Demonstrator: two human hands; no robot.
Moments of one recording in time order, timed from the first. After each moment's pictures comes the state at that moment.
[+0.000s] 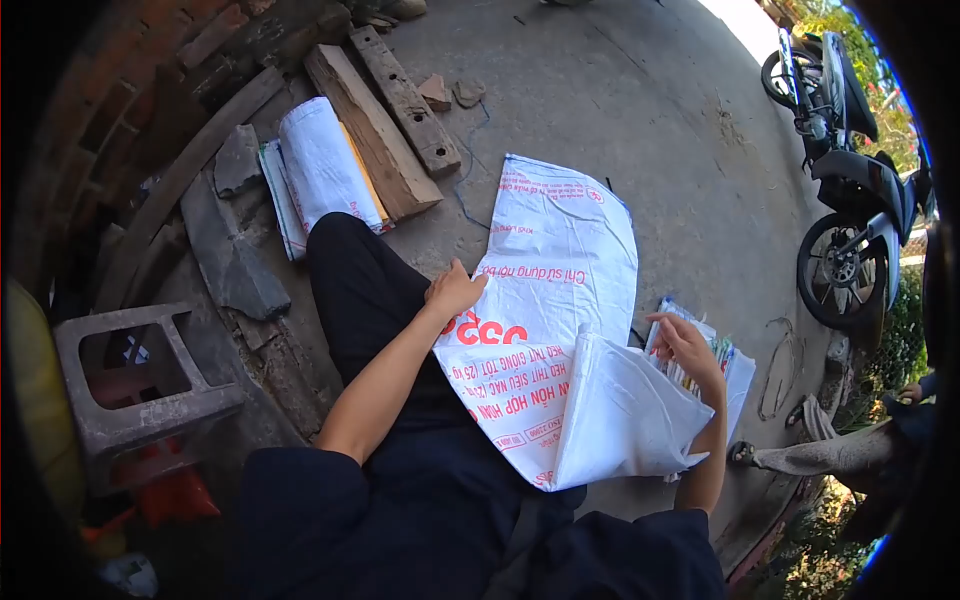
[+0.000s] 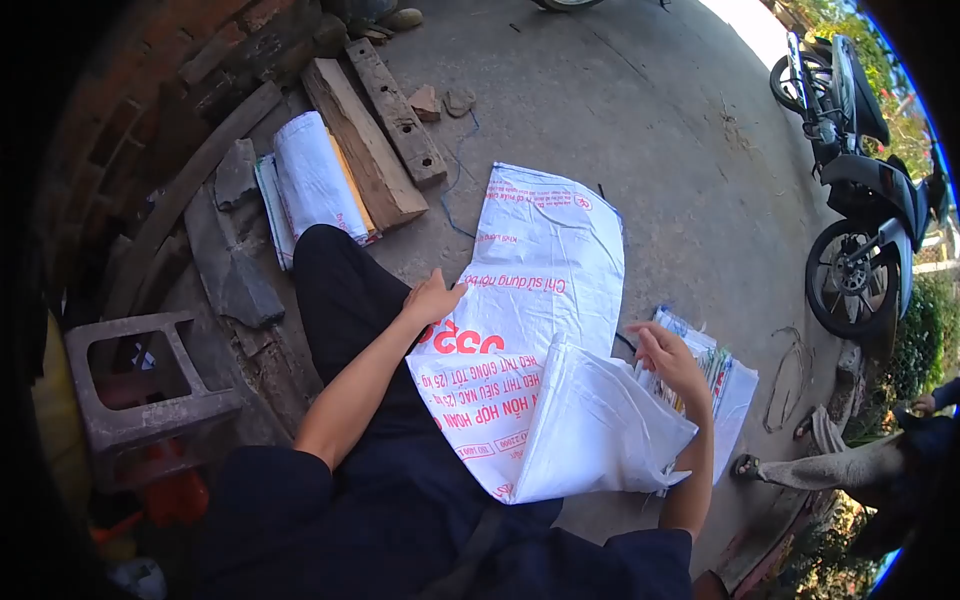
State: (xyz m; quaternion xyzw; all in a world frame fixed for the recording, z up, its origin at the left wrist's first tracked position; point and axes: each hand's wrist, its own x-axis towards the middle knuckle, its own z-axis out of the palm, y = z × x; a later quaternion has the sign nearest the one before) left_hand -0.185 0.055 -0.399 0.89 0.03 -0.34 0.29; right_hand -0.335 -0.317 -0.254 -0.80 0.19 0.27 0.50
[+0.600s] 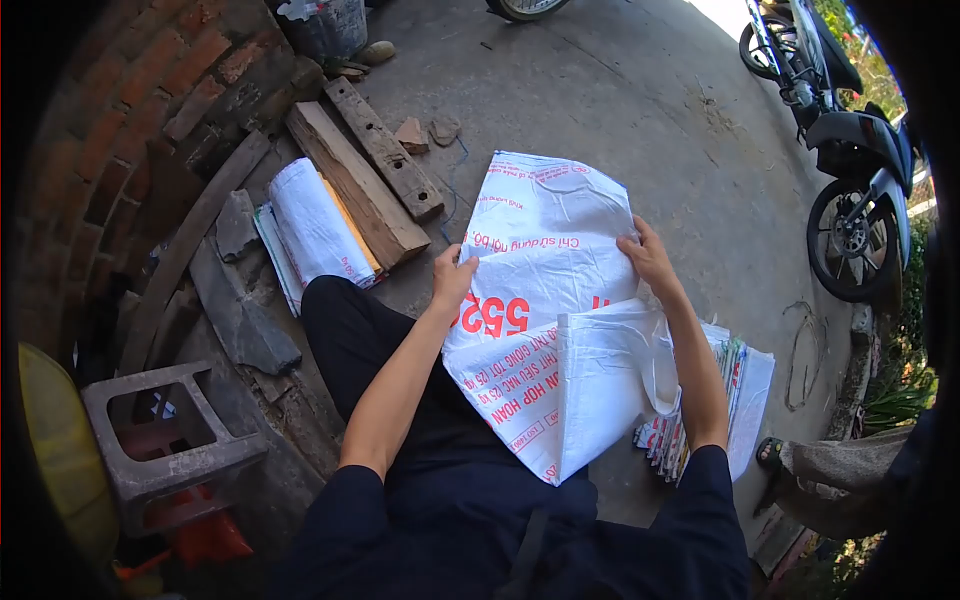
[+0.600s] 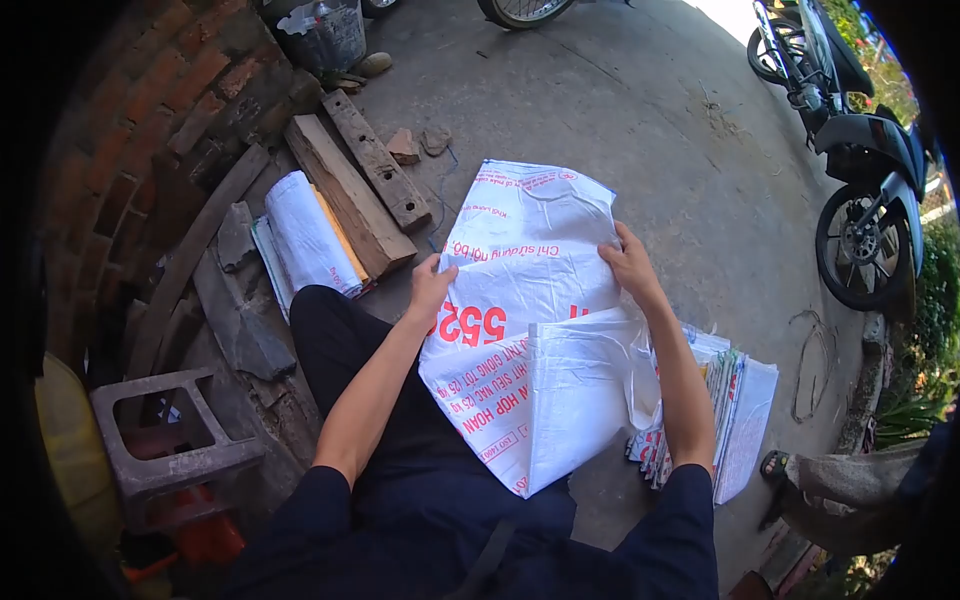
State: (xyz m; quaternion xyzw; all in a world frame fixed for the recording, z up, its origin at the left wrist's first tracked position) left_hand -0.120 0.018 -0.423 0.73 0.05 -0.13 0.67; right_hand -0.181 -0.319 -0.328 -0.80 0.14 0.04 0.58
